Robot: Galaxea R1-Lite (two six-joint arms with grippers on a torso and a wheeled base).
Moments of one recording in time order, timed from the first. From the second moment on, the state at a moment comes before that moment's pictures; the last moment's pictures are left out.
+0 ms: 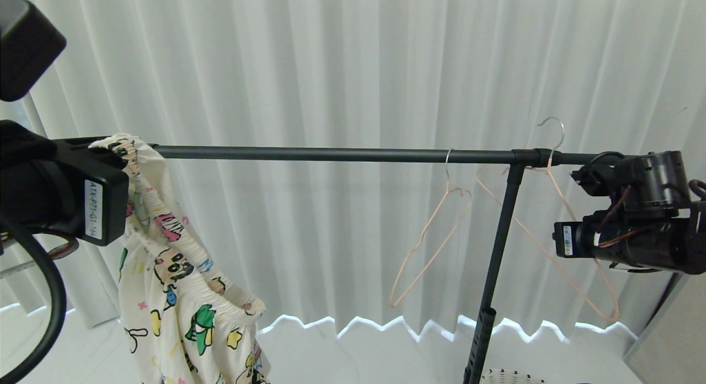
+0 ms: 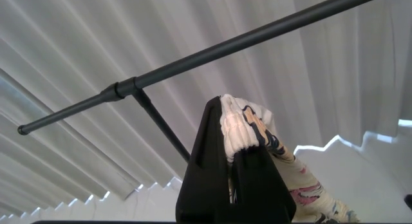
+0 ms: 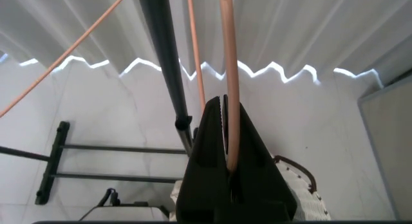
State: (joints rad) left arm -0.74 1.13 -1.00 0.04 0.71 0.36; right arm 0.28 1.61 -0.88 -0.14 -0.15 0.17
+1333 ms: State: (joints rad) left arm -0.74 1.12 -0.95 0.04 0.71 0.36; right arm 0.33 0.92 -0.48 -0.11 -0.14 -0.08
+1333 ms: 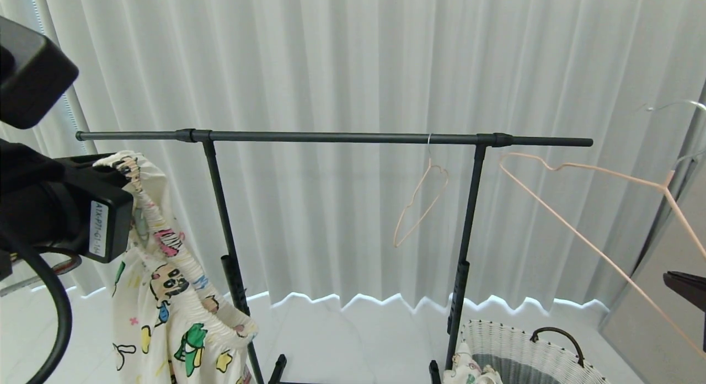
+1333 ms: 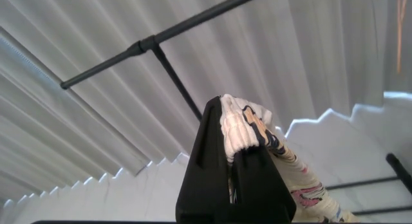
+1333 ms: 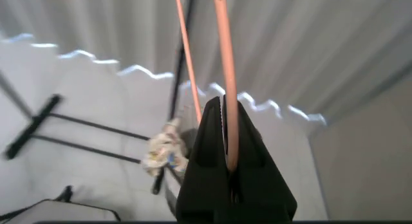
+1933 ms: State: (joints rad) left arm -0.78 1.16 -0.87 0.04 0.68 0.28; right arm 0.97 0.85 -0.44 -0.11 -0.08 0.09
